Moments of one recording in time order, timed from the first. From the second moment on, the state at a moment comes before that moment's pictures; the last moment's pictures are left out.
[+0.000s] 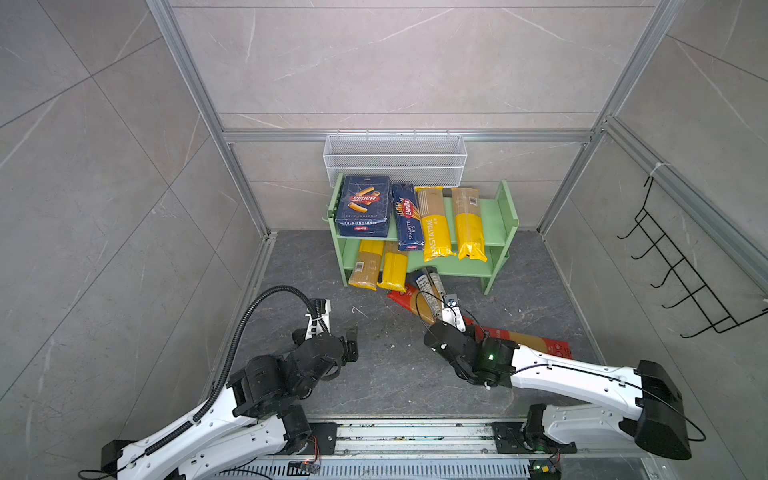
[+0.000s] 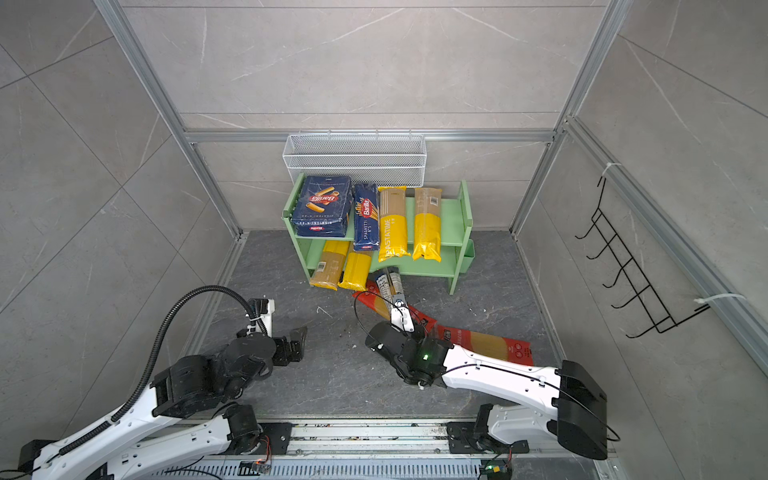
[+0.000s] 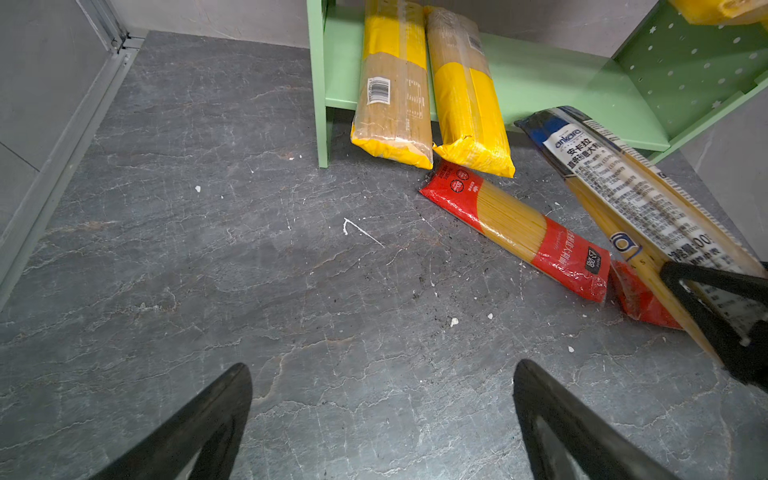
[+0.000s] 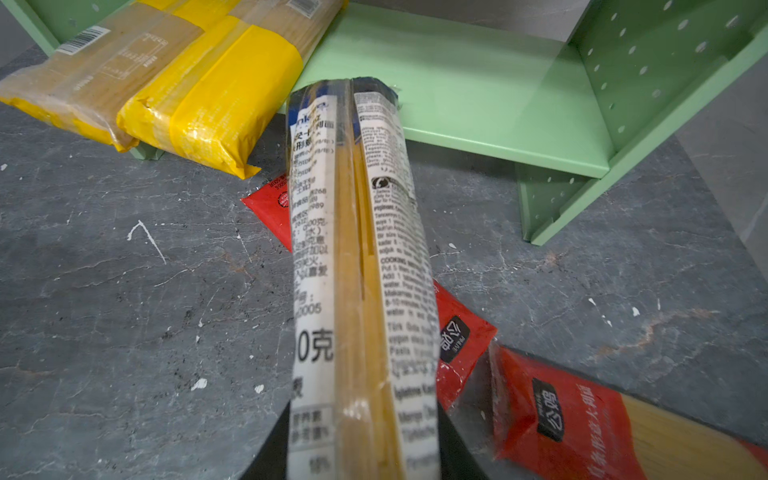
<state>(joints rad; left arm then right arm) -1.07 0.68 0.88 -0.96 -0.65 -0.73 1.09 1.28 0.88 -0.48 0.78 0.63</state>
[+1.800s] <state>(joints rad) -1.01 0.73 0.98 -0.99 -0.70 -0.64 0.83 1.83 1.18 0.08 0.80 0.42</state>
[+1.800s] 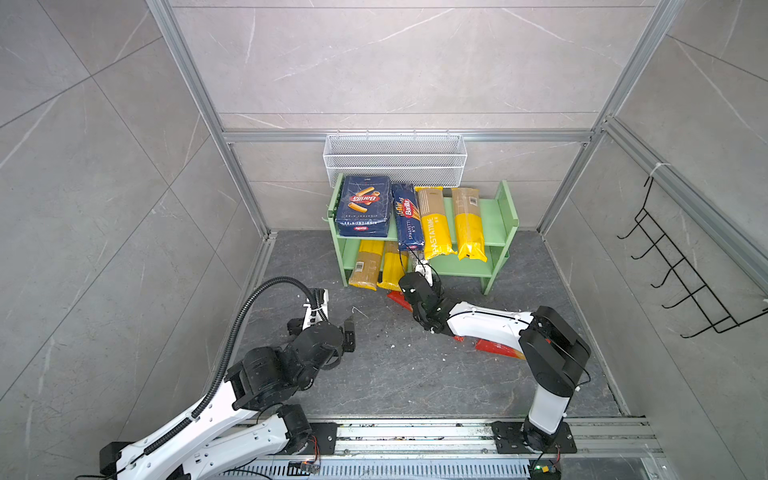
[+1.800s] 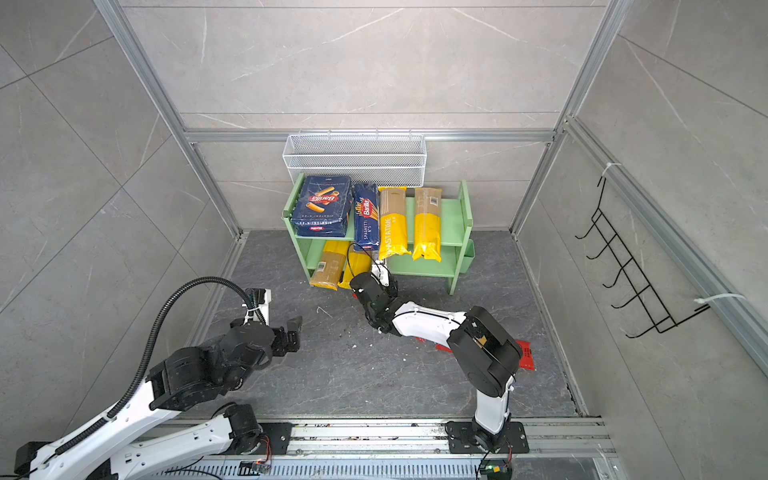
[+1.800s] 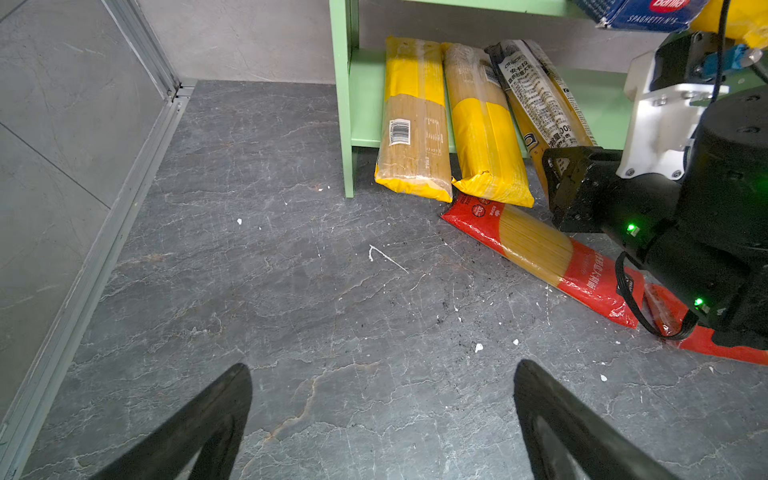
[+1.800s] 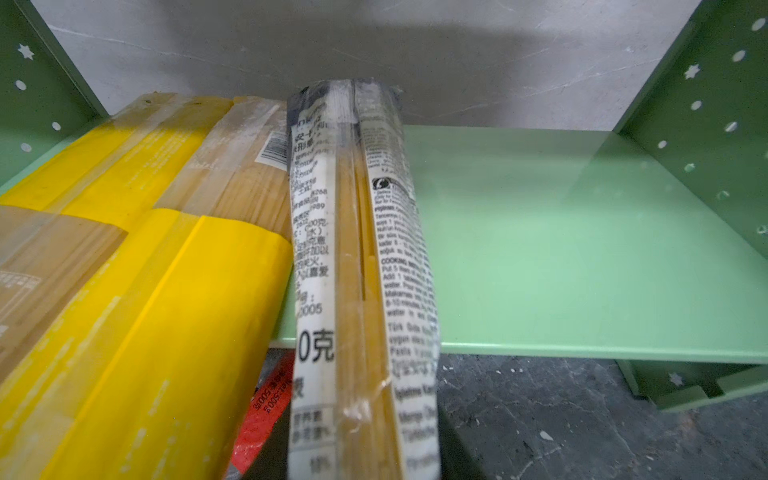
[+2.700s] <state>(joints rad) -1.01 0.70 0.98 -1.00 -0.68 -0.64 0.83 1.67 1.07 0.07 0.80 0.48</state>
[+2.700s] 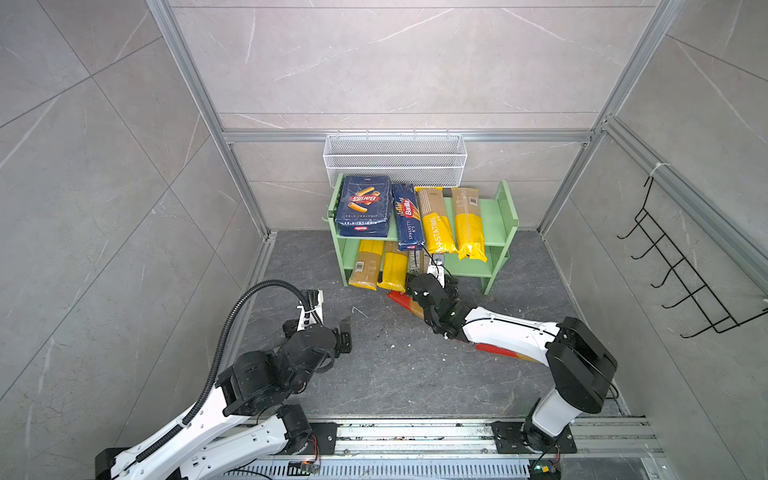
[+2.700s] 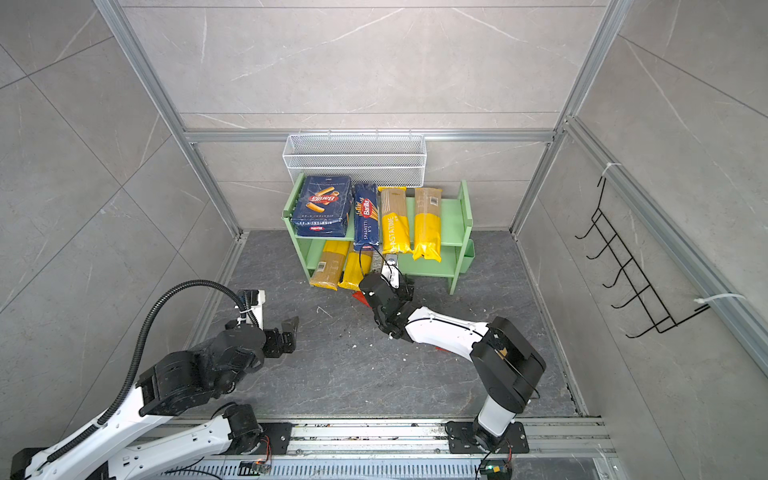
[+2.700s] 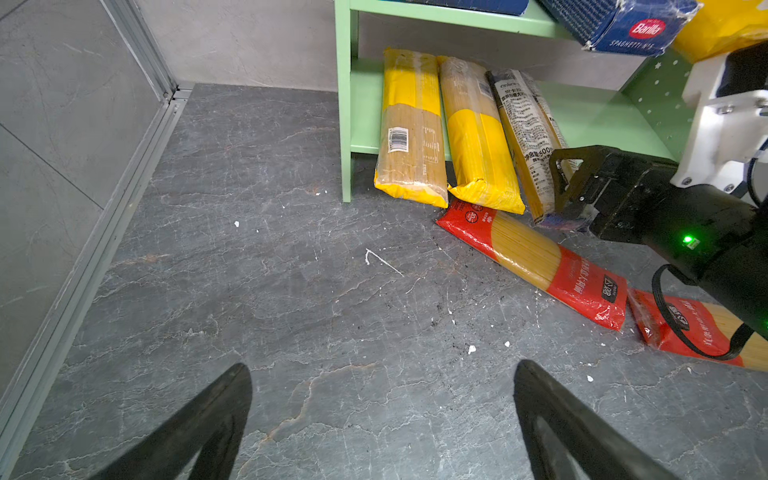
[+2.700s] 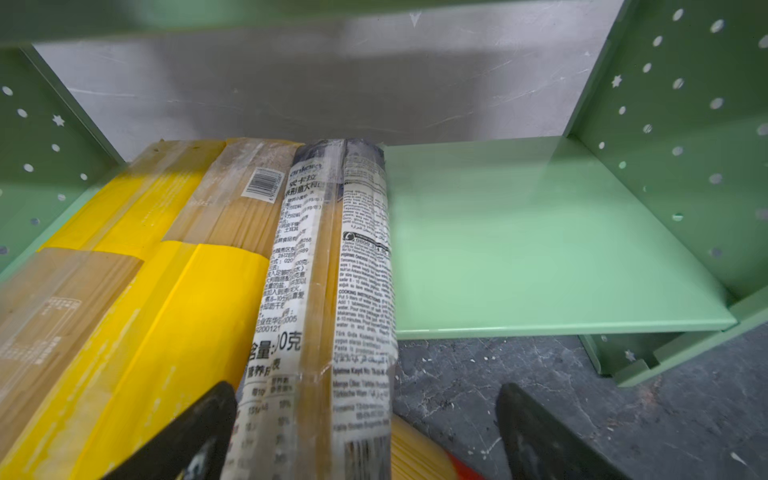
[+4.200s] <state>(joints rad) -1.01 0.52 0.87 -1.01 -0.59 -0.68 1.10 1.35 0.64 -0.44 0.90 1.04</state>
